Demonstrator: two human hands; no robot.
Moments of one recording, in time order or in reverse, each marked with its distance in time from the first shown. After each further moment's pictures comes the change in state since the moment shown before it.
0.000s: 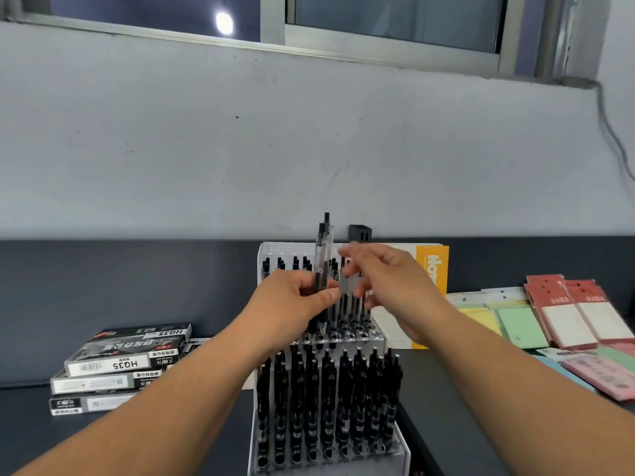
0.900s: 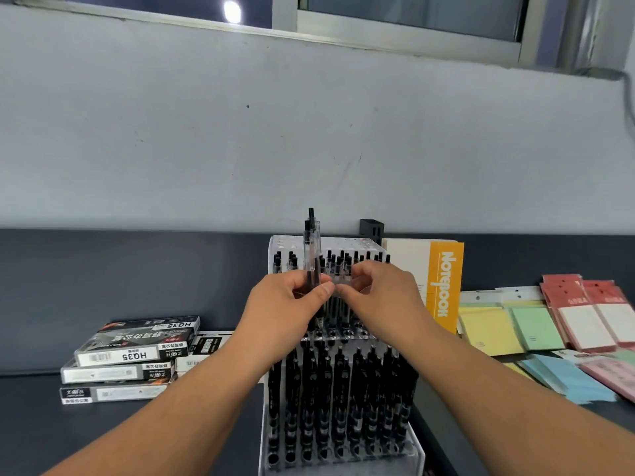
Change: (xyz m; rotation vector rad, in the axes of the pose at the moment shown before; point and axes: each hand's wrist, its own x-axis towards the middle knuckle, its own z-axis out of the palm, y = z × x) left_hand -0.008 -0.018 -0.003 -0.036 0.204 0.011; right_hand 0.011 0.035 0.025 -0.630 0.080 -0.196
